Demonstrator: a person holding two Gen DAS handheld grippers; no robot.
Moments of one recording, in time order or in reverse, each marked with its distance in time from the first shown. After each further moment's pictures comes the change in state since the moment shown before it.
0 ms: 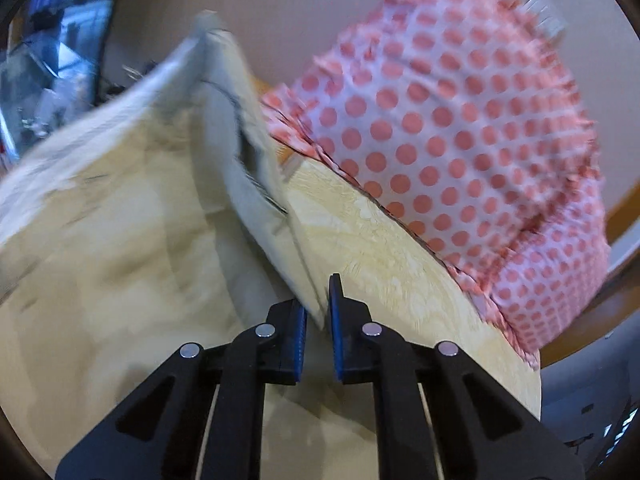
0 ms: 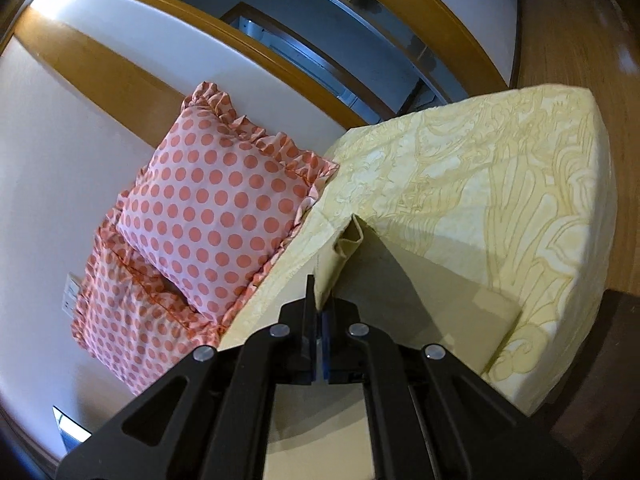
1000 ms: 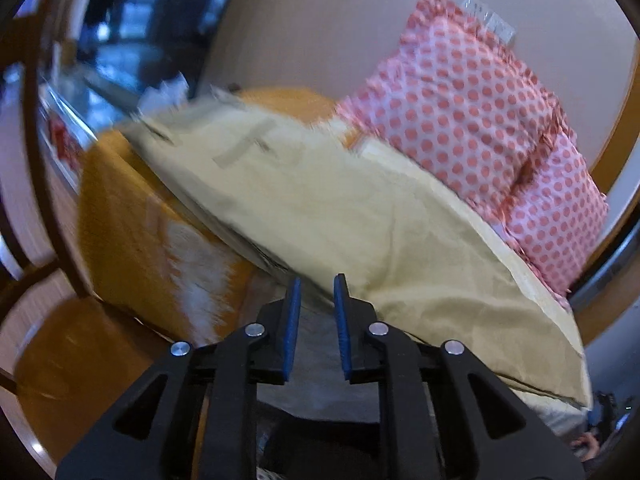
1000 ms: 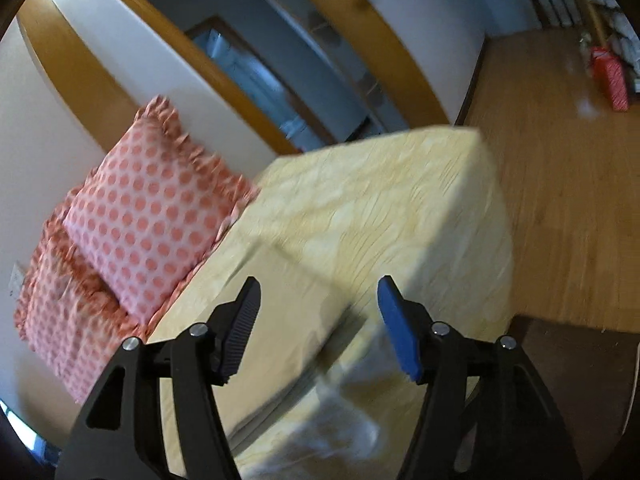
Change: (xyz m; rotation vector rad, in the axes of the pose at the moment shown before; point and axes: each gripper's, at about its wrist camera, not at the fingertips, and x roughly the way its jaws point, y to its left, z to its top) left arm -0.163 0.076 -0.174 0.072 -0.192 0.128; right arm -0.053 -0.042 -0.007 -0.072 -0.117 -0.244
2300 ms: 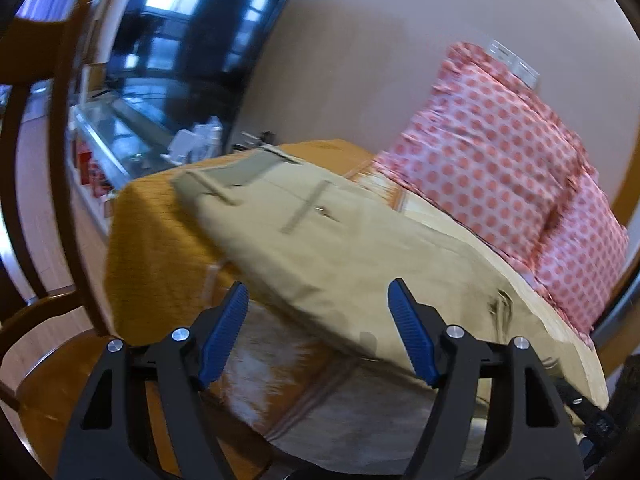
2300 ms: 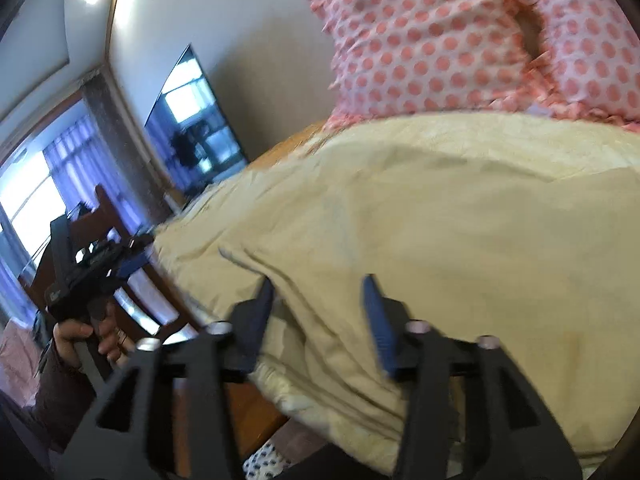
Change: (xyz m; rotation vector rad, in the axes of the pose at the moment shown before) left arm 0.022 0.049 0.021 -0.054 -0.144 0.067; right arm -0.032 0.308 -0.300 -0.867 0.674 0.880
